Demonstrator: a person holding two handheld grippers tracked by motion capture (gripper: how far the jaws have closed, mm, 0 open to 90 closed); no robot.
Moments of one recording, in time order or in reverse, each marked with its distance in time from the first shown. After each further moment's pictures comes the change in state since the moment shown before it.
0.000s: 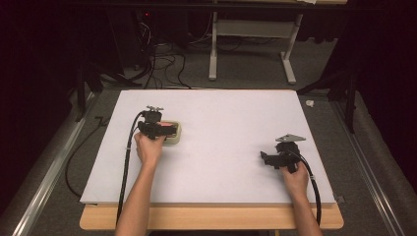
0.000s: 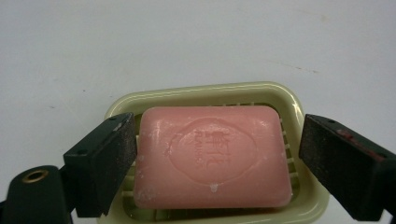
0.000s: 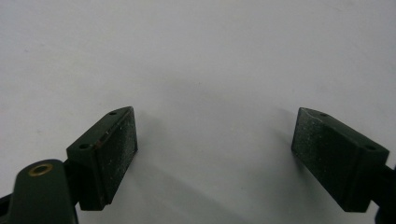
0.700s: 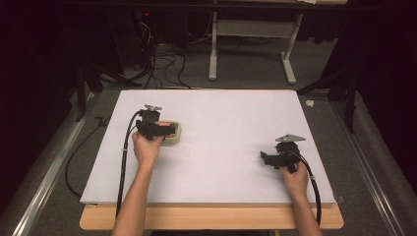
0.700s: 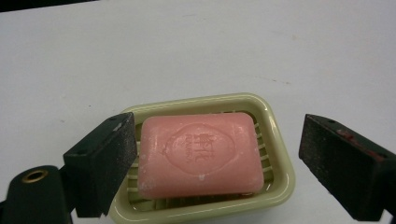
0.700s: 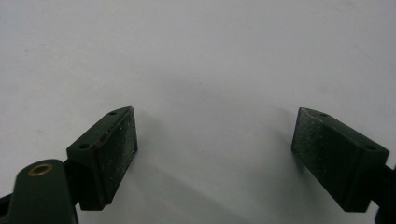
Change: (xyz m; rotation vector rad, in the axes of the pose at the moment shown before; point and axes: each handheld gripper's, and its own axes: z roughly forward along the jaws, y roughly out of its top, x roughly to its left) left arm -0.002 0.001 -0.025 -0.067 -0.033 0.027; right arm 0.000 0.000 0.000 0.001 0.001 0.000
